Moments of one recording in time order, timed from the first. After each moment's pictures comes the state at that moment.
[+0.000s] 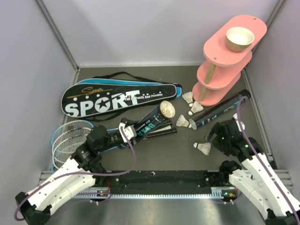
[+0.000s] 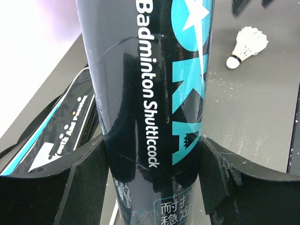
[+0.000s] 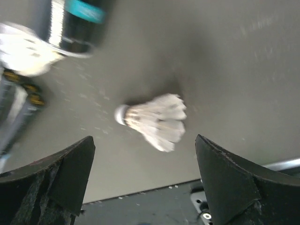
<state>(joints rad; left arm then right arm) -0.74 0.52 0.48 -0.08 0.35 0.37 0.41 0.60 0.68 -1.01 0.25 0.94</state>
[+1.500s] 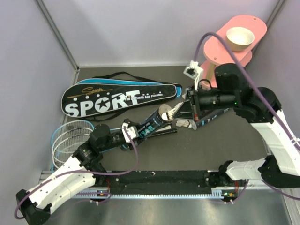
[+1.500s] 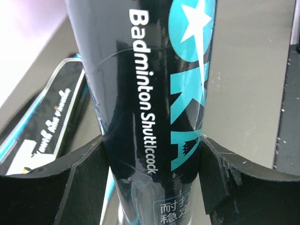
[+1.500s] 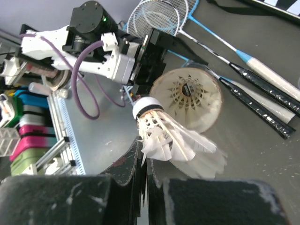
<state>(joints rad) -0.75 0.55 0.48 -0.08 0.40 0.36 0.79 1.22 1.88 -1.14 -0.49 0.35</state>
